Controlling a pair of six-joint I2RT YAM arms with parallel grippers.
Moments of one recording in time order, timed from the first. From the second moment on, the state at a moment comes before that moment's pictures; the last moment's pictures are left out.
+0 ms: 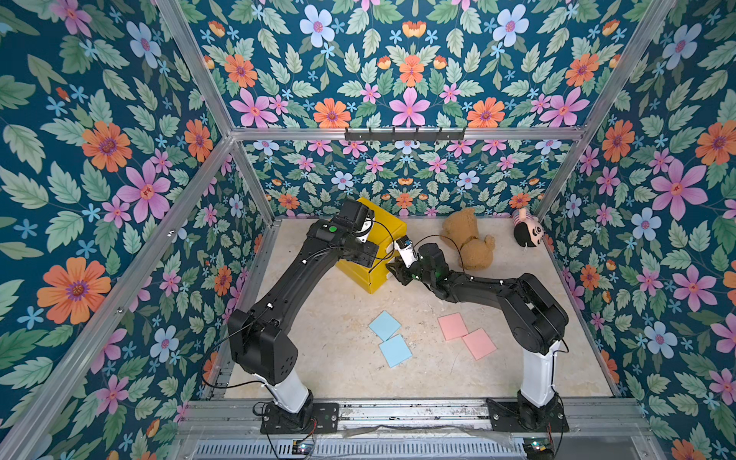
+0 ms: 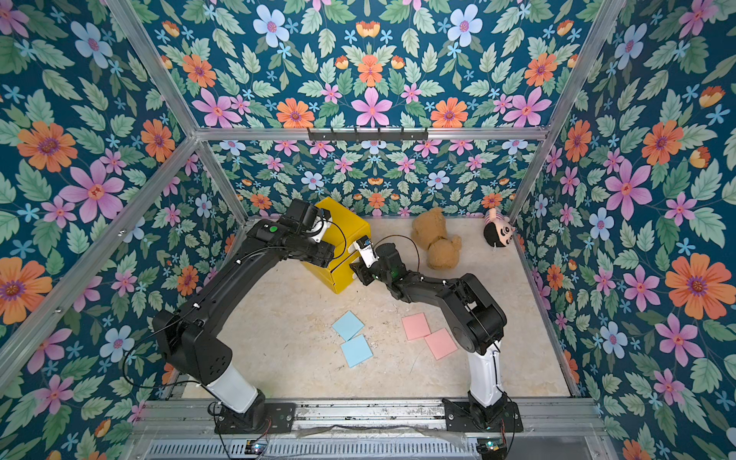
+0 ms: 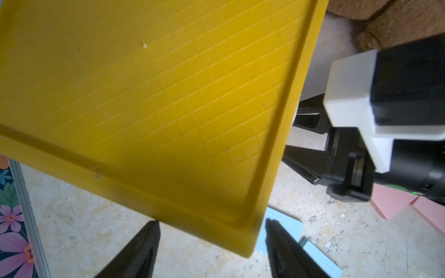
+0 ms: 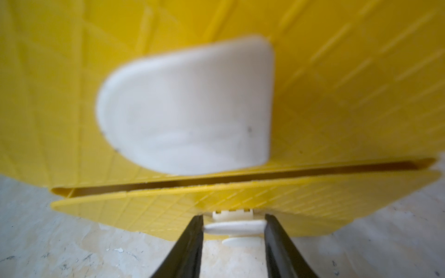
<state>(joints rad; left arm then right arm) -0.49 1.66 1.70 -1.04 -0.05 0.00 0.67 1.97 1.17 0.40 -0.24 0.03</state>
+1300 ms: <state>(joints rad) -0.48 1.65 1.68 -1.04 -0.05 0.00 0.65 1.69 0.77 0.50 -0.16 0.06</state>
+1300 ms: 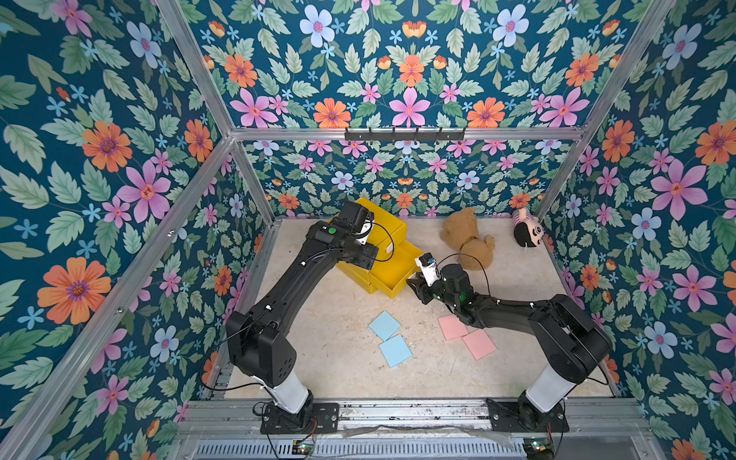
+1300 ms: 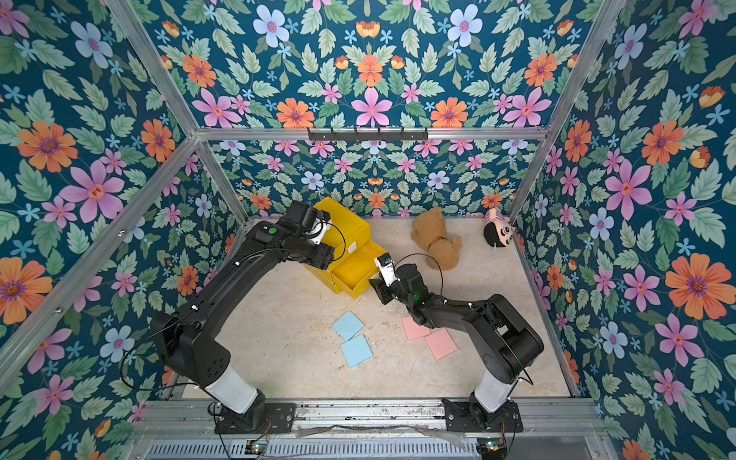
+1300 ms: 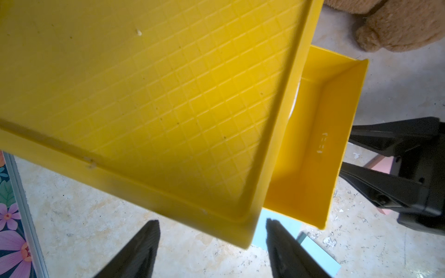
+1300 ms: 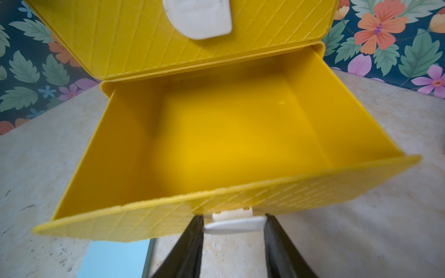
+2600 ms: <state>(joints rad) -0.49 0.96 0.81 -0.53 0.30 -0.42 0.82 1.36 0.62 -0.34 0.38 0.62</state>
